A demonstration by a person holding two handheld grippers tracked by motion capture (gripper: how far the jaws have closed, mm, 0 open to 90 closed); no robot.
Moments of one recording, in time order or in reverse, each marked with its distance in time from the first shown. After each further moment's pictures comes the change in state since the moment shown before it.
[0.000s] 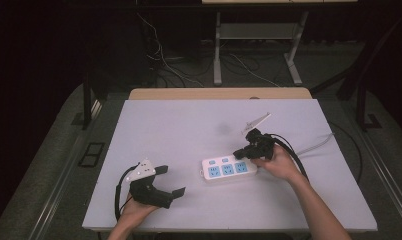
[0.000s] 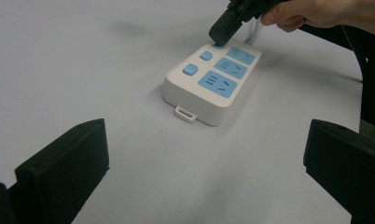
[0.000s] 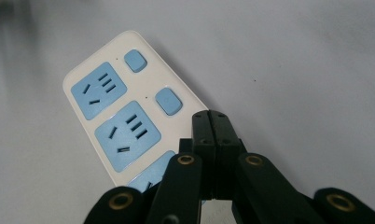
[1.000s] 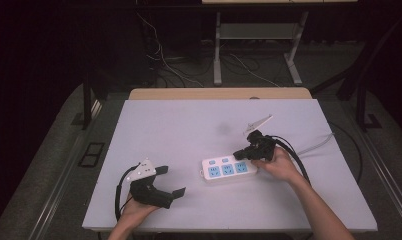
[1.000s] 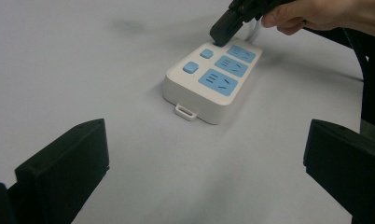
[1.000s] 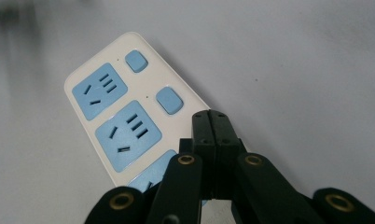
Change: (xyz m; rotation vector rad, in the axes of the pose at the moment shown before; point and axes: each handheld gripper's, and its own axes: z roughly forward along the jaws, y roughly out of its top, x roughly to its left) left arm 0.001 -0.001 0.001 0.007 0.001 -0.003; right arm -0.002 -0.007 0.002 -0.036 0.016 0.016
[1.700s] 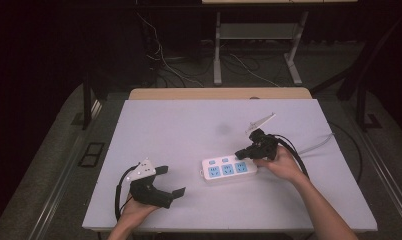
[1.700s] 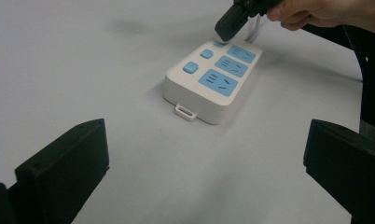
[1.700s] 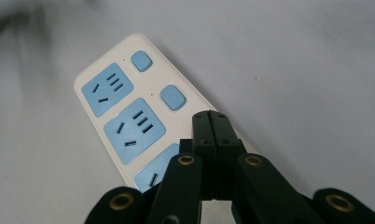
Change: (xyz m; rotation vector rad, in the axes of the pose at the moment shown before) left arm 0.000 0.000 0.000 -0.003 -0.003 -0.003; right arm 0.000 0.001 -0.009 0.004 0.012 0.003
